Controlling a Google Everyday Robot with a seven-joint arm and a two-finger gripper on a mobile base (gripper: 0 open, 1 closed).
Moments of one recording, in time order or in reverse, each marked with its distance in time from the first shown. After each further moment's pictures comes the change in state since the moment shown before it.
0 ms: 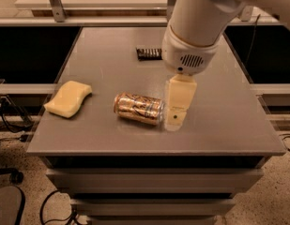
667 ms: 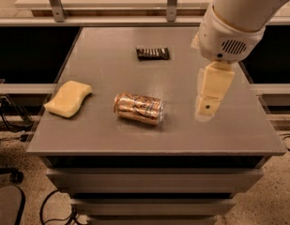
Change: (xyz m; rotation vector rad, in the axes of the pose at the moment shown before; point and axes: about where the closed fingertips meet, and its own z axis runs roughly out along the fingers) arm 0.052 -0.006 -0.036 0.045 0.002 0.069
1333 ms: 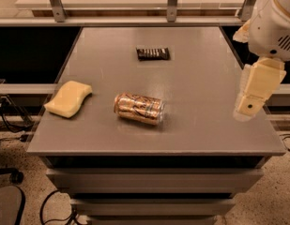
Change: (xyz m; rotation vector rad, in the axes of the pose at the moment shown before) arm 0.063 0.002 -0.035 0.081 0.017 0.109
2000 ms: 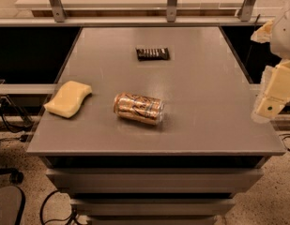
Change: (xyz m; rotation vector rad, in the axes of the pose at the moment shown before) arm 0.030 -0.003 -0.007 0.024 -0.004 0.029
